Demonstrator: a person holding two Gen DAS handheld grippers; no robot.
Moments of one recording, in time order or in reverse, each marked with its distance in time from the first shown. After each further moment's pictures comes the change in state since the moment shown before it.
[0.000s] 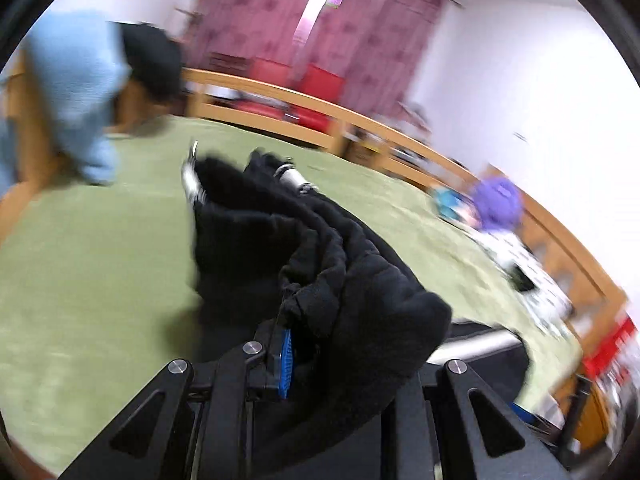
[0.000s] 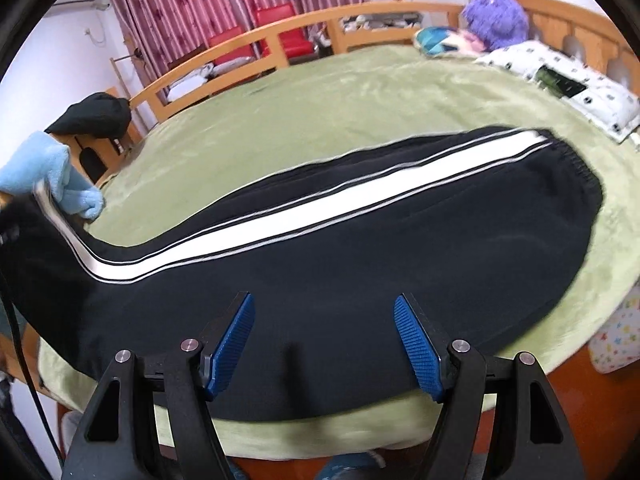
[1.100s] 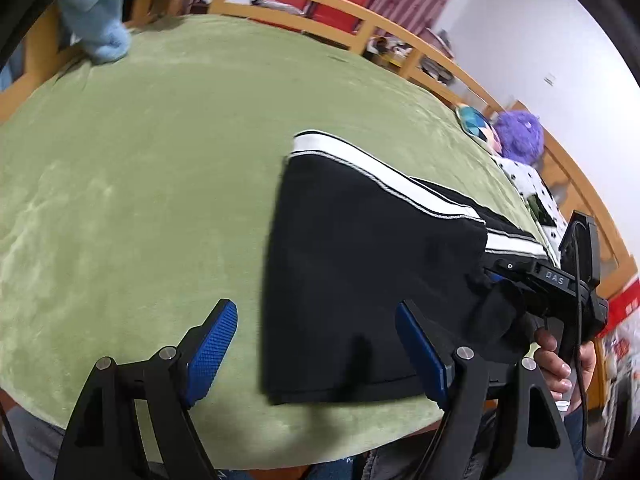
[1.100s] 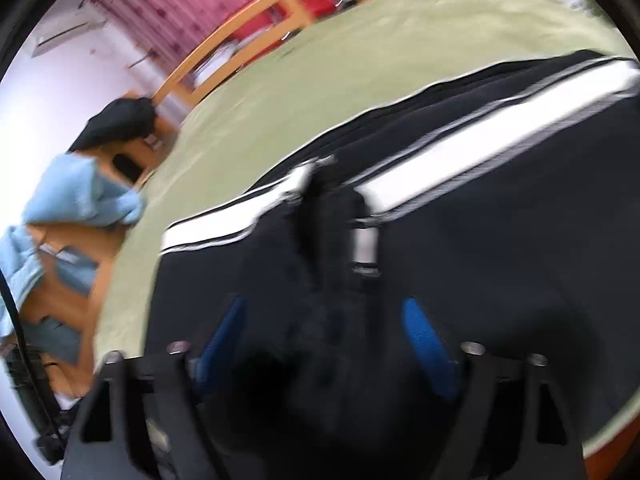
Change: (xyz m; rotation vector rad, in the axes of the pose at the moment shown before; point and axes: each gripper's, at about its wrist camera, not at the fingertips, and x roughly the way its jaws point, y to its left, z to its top) left arm 0.027 0.086 -0.114 -0.100 0.293 0.075; right arm 0.119 0.050 0.020 0.108 0.276 0.348
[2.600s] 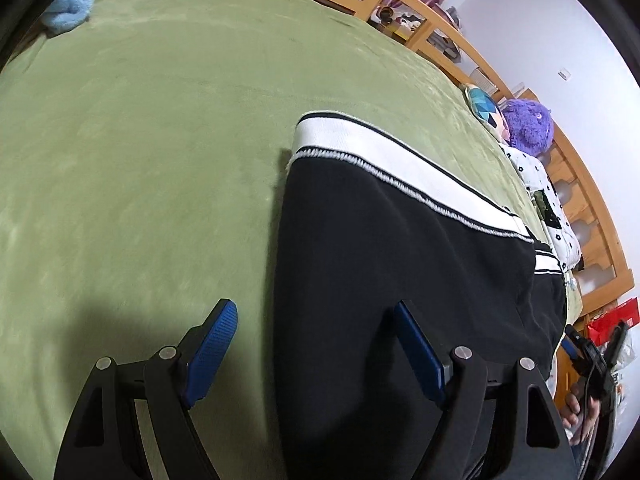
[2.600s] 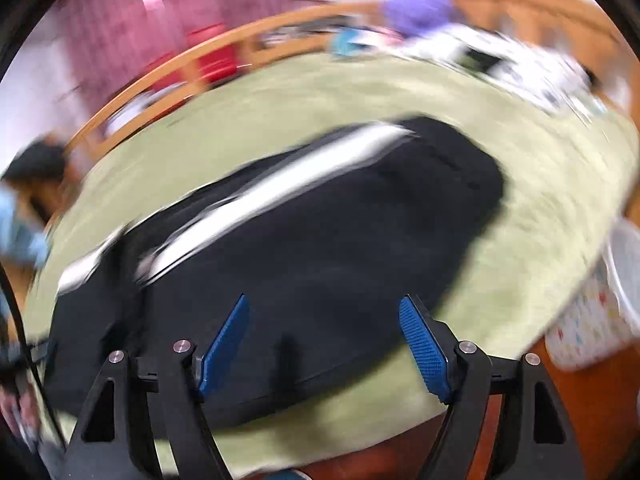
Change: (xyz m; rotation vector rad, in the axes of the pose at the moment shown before) left arm 0.110 0.011 0.058 -0.002 0.138 -0.064; right arm -0.161 -0.179 -0.022 0.152 -0.331 -0.442
